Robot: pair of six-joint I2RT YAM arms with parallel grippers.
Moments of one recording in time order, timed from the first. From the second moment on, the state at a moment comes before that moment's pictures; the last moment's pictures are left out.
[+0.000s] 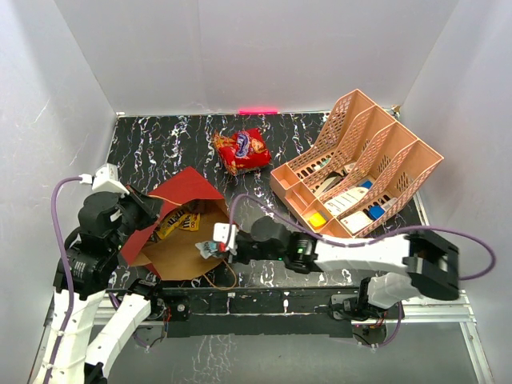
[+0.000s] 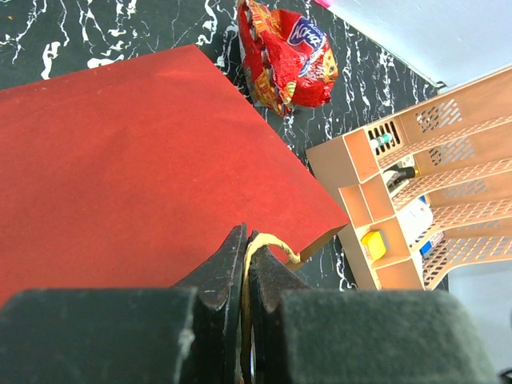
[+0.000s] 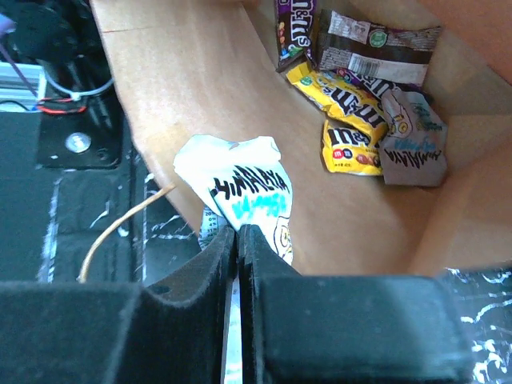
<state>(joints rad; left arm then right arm) -0.26 0.58 1.05 -0.90 -0.08 -0.67 1.24 1.44 0.82 0.28 -0.14 -0.30</state>
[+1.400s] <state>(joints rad) -0.26 0.63 1.12 -0.97 -0.17 -0.67 0.84 1.81 1.03 0.22 0.22 -0.24</state>
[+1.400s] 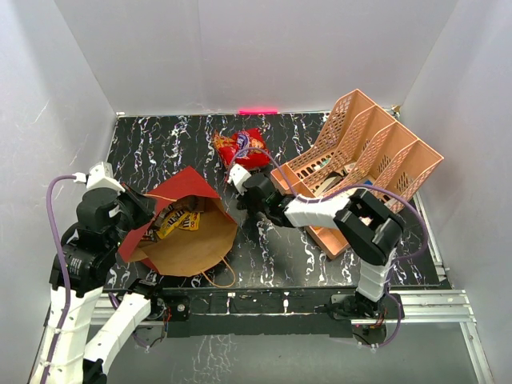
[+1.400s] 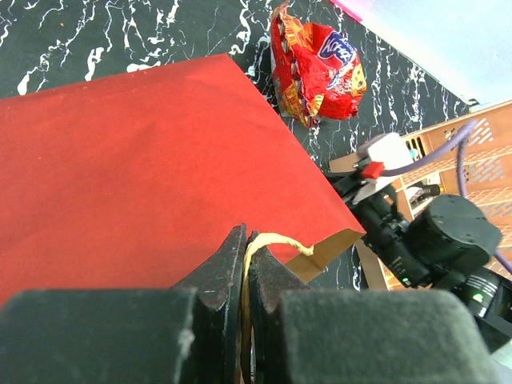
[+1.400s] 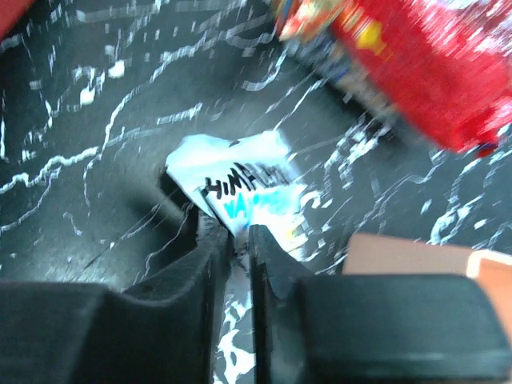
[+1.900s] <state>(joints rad) -0.26 0.62 1.09 -0.94 -0.17 -0.66 0.84 1.21 0.67 0.19 -0.07 -0.08</state>
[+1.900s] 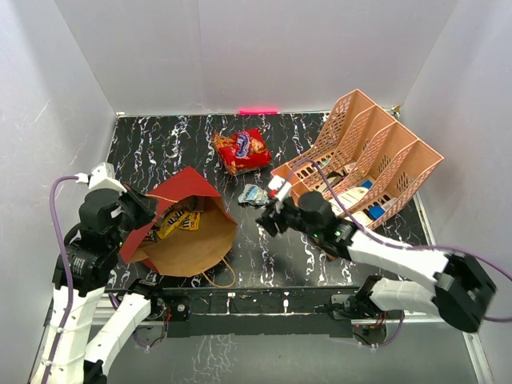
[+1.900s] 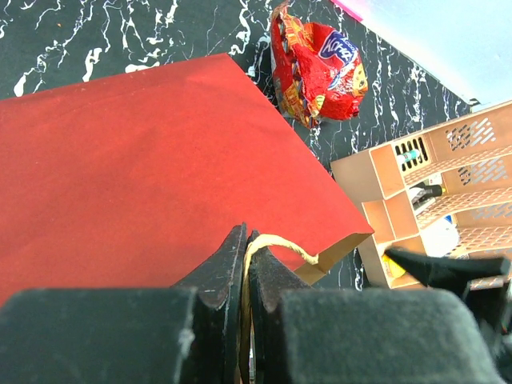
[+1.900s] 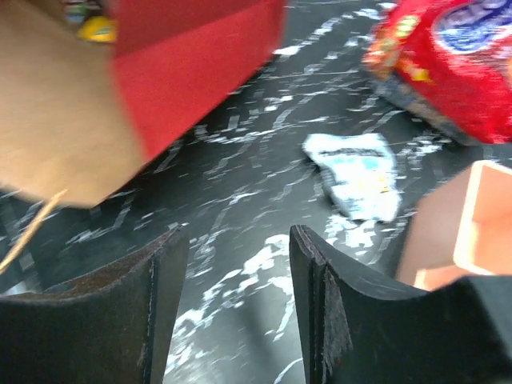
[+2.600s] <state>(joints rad) -0.26 0.62 1.08 -0.94 -0.16 -0.67 1.29 1.35 0.73 0.39 -0.09 -0.31</state>
